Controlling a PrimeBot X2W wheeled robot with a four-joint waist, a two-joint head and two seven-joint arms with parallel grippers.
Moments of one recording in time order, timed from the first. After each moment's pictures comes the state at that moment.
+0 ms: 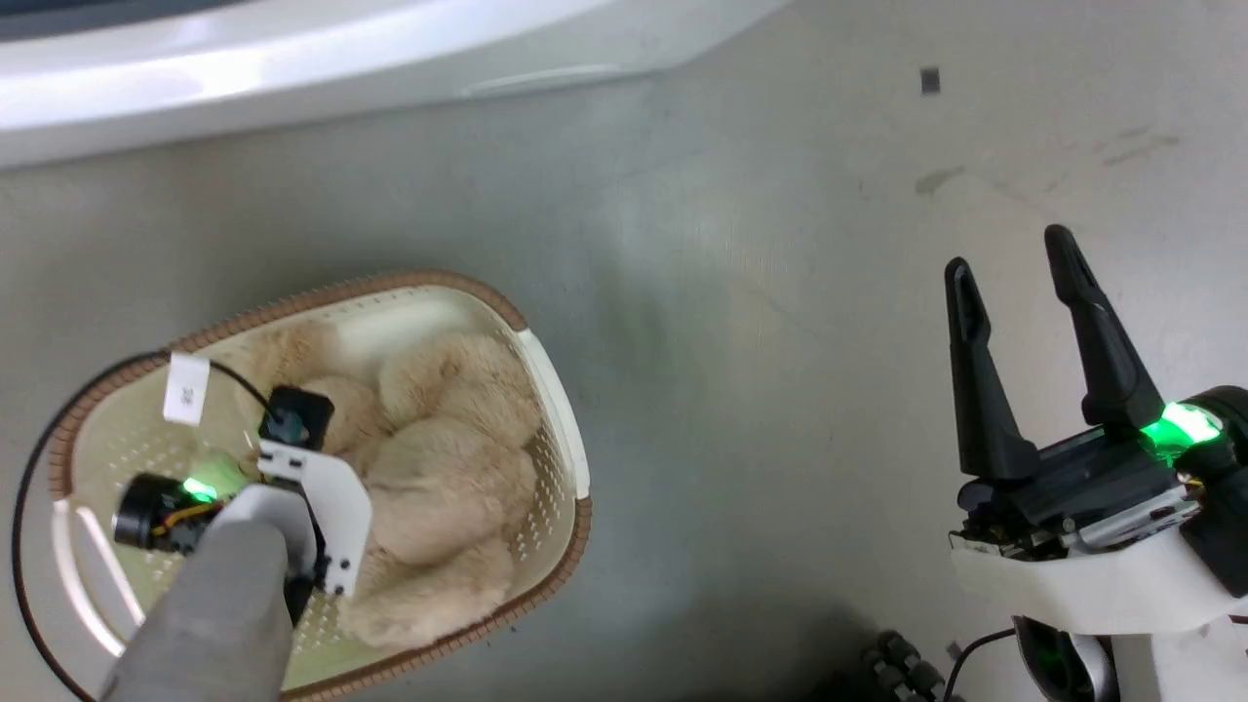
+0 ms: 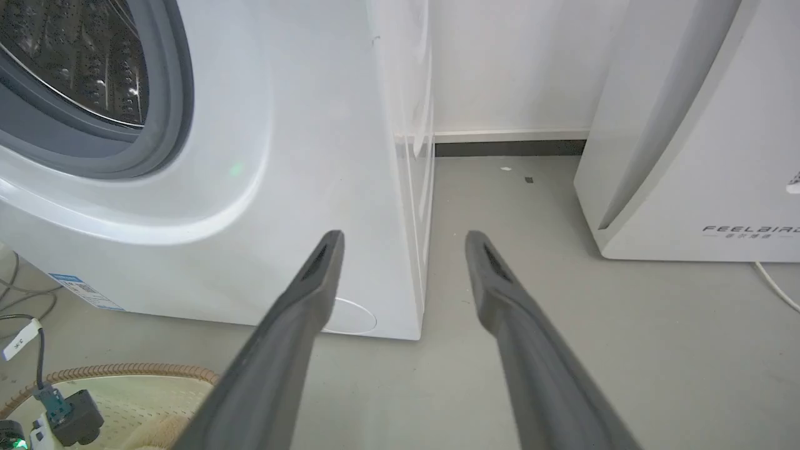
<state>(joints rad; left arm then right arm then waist) -0.77 0.27 -0.45 1.28 -0.23 -0.04 -0.06 -0.19 -0.05 0.10 -0.25 0.18 0.13 -0.26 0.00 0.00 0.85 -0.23</state>
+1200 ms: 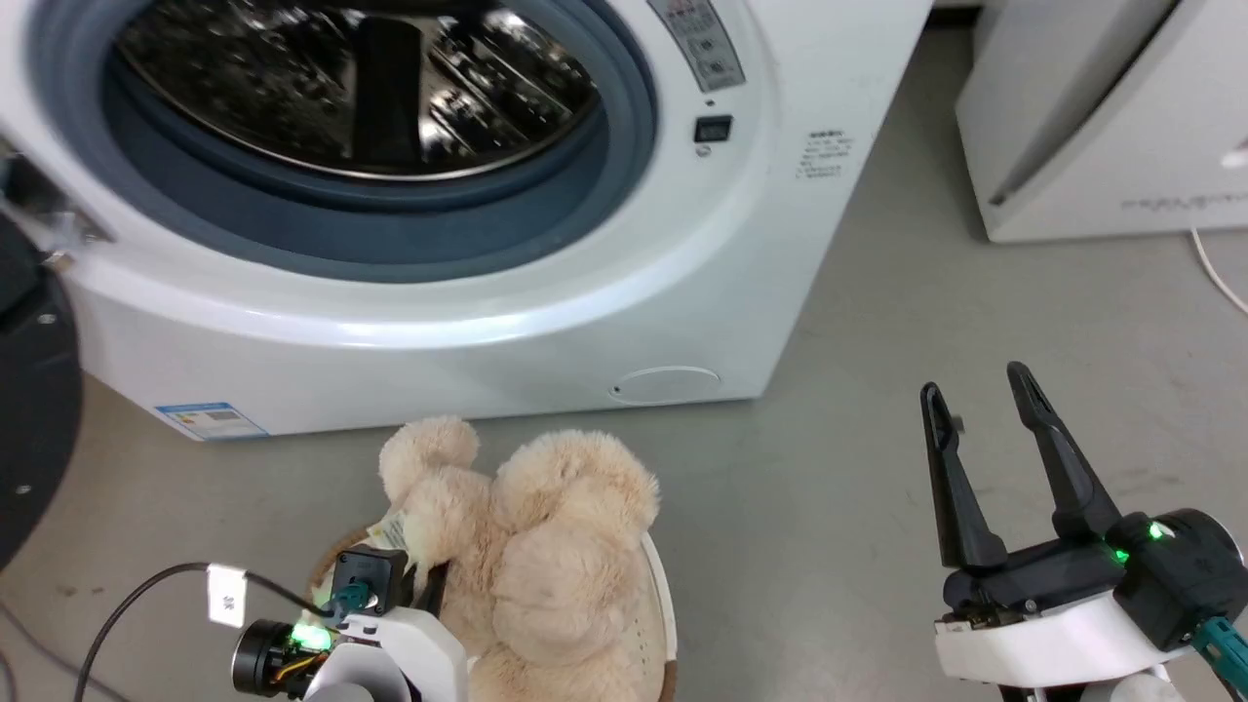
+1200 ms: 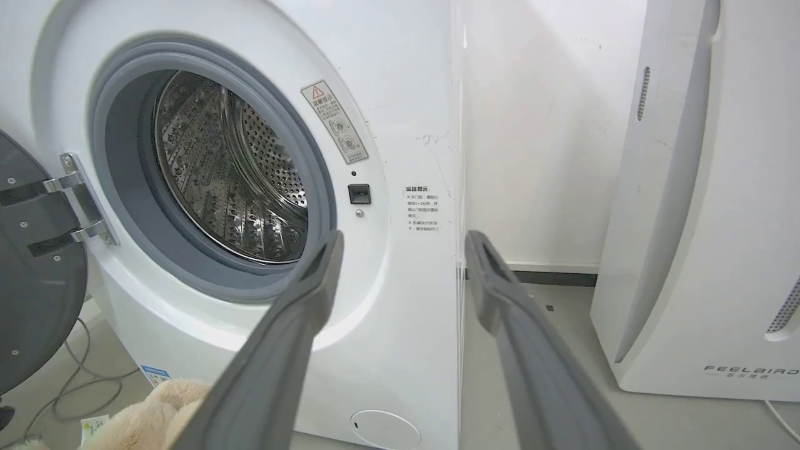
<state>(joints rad) -0.36 0.19 -0.36 0.89 -0.31 -0.03 -0.26 -0.04 -0.05 0.09 -0.14 0.13 0.13 -0.26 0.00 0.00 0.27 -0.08</state>
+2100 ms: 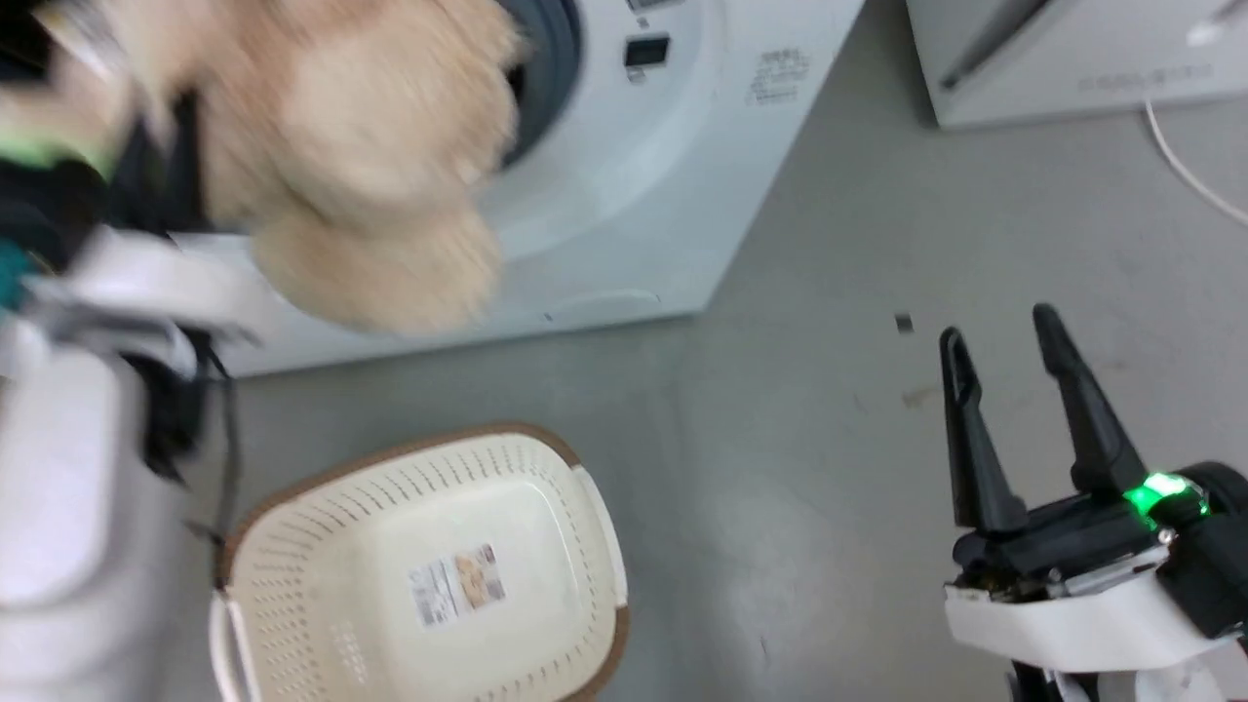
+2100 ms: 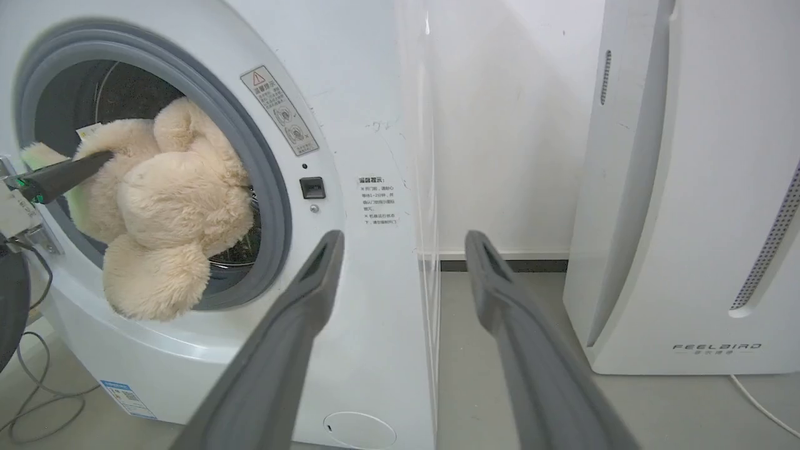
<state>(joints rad) -0.62 0.35 -0.06 0.21 -0.26 -0.02 -0.15 -0.09 -0.05 0.10 -0.24 0.17 0.13 -0.26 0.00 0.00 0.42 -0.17</state>
